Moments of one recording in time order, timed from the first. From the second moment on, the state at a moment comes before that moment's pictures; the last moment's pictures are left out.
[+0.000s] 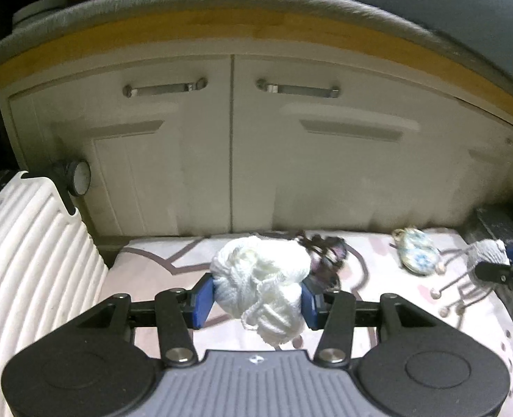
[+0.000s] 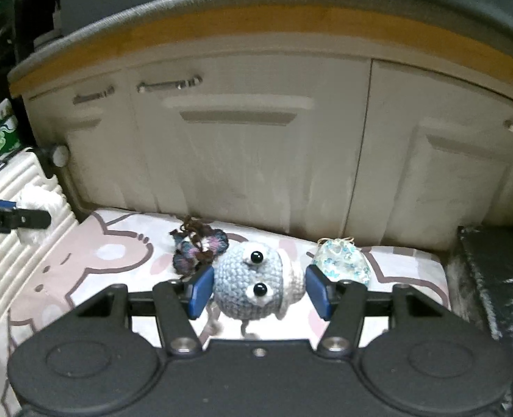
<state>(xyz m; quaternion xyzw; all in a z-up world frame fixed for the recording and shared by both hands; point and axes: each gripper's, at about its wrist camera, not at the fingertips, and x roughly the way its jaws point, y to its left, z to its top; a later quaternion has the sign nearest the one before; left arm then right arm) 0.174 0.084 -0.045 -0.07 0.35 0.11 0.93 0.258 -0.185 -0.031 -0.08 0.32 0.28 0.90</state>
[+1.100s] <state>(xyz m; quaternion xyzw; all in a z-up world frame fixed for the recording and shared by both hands) 0.082 -0.023 -0.044 -0.08 0.42 0.03 0.90 0.152 -0.218 0.005 -0.06 0.34 0.31 0.89</state>
